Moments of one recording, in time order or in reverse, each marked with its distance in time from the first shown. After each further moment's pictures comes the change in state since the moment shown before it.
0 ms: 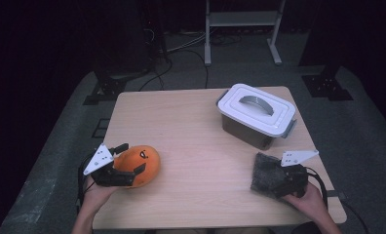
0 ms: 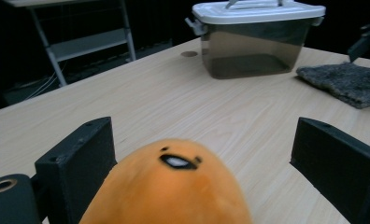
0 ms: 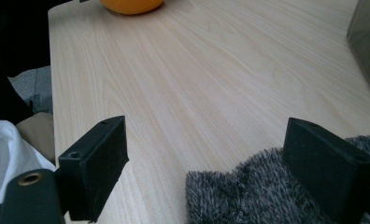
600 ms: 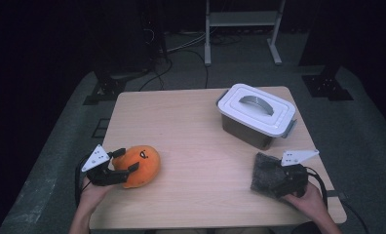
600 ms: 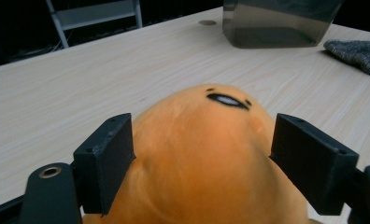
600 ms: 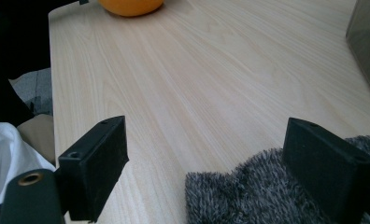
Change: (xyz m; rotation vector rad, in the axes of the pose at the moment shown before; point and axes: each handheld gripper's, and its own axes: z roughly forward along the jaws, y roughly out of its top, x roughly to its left) left arm 0.023 -0.031 0.004 0.091 0.018 -0.067; right arm -0.001 0.000 0.000 -0.004 0.001 0.007
